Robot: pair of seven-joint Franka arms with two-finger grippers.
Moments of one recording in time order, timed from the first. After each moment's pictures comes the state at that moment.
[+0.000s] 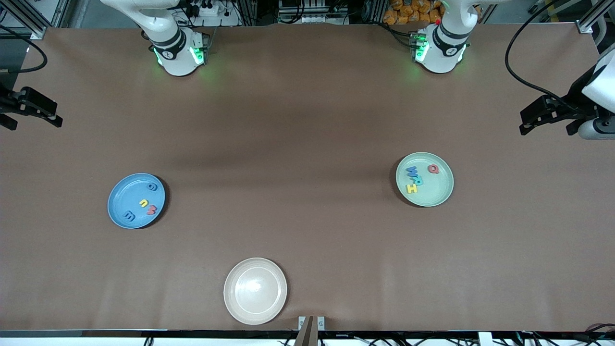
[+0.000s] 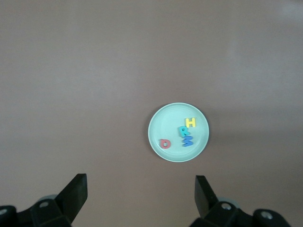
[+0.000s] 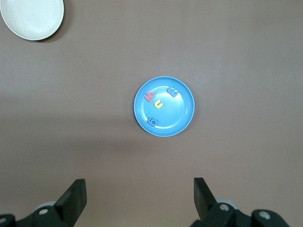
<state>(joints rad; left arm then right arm) -0.01 0.04 -0.09 -1.47 0.00 1.56 -0.08 -0.03 -0.01 -0.02 -1.53 0.01 1.54 -0.11</state>
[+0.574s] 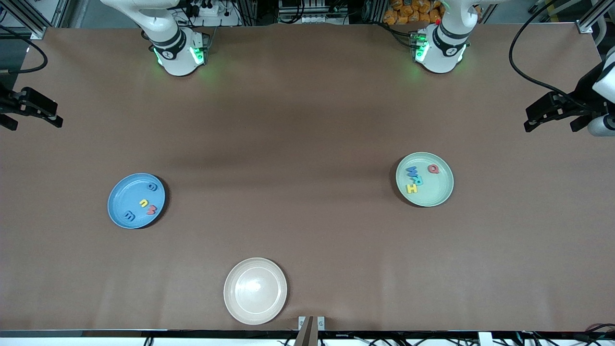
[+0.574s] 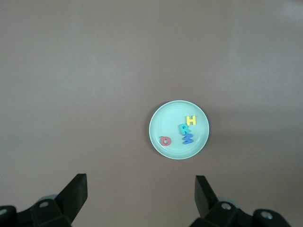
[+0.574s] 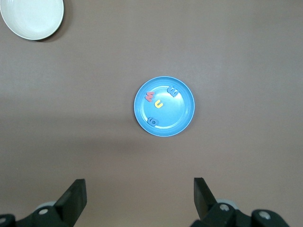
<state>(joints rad) 0.01 0.03 -0.09 -1.47 0.00 1.53 -0.08 -0.03 -0.01 -0.02 -1.53 0.01 1.54 -0.11</state>
